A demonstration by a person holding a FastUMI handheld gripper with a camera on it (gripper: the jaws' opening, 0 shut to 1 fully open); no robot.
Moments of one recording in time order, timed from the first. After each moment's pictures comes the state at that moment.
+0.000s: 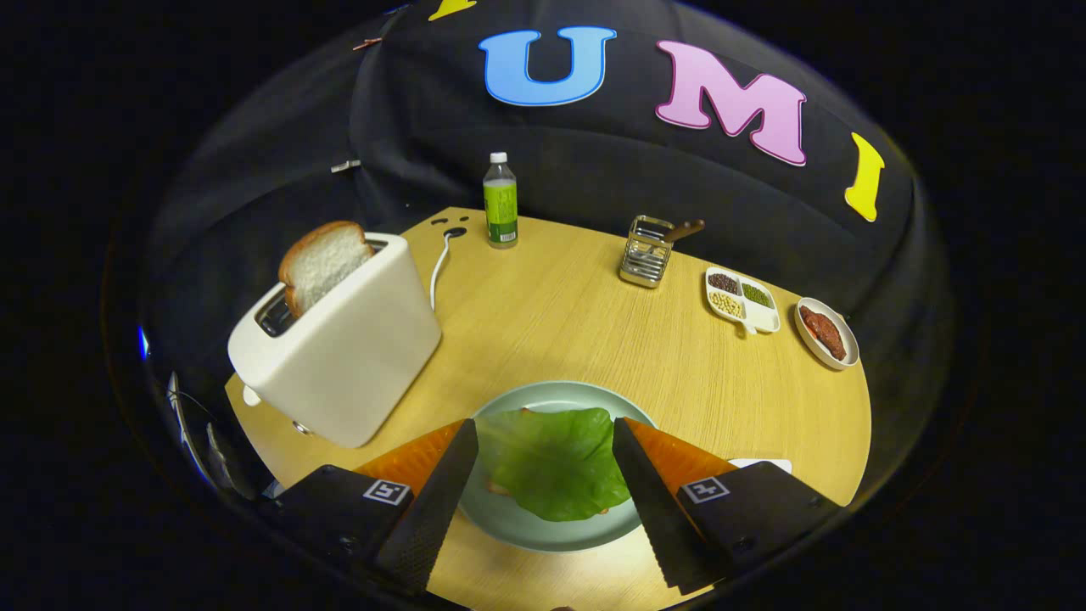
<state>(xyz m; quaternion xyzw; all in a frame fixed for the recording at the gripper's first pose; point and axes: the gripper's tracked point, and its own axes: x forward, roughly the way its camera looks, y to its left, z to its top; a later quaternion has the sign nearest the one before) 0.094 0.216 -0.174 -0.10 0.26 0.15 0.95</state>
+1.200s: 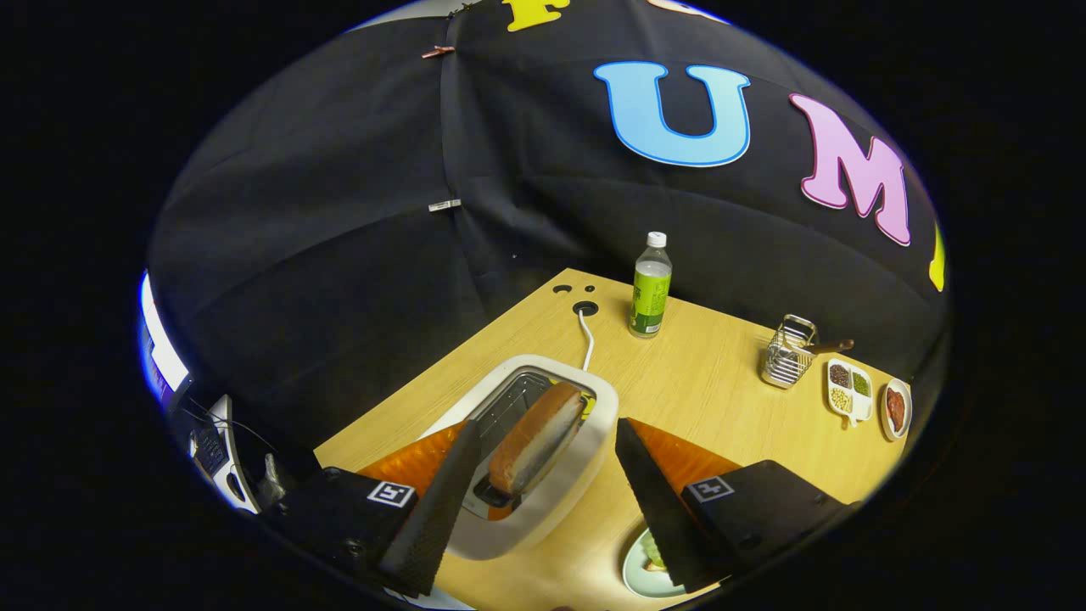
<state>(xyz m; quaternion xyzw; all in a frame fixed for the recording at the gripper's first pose) 0.111 0.424 -0.110 -0.09 0.21 0.29 0.93</state>
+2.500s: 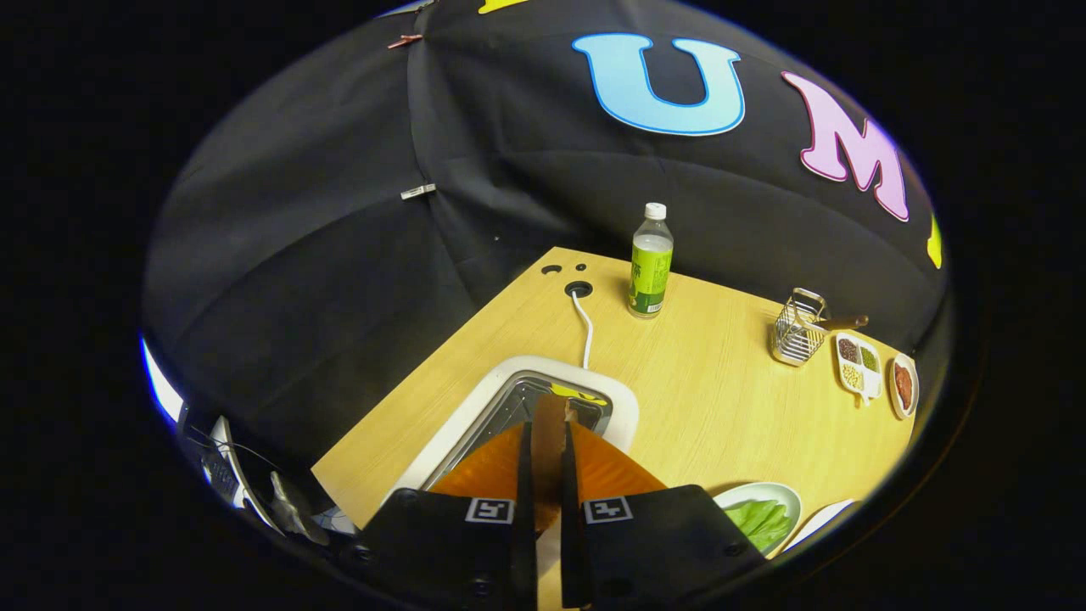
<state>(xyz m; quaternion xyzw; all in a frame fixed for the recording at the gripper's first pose) 0.133 0.443 -0.126 -0.07 0.25 0.26 0.93</state>
